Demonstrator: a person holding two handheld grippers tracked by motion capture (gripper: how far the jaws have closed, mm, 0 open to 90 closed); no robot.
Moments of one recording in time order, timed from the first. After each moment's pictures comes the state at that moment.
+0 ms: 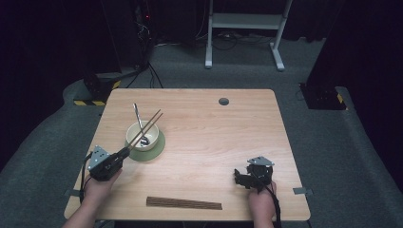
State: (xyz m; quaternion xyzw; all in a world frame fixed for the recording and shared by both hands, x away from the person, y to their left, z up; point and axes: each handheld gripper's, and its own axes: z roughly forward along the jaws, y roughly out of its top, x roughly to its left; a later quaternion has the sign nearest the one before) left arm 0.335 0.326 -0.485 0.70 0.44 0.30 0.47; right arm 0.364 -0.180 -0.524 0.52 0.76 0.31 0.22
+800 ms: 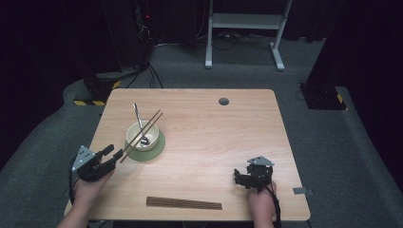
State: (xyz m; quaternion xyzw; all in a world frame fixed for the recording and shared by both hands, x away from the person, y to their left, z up) left arm 0.324 0.356 -0.480 0.67 0.47 0.29 0.50; right arm 0.364 -0.180 -0.524 0.52 0.76 0.31 0.22
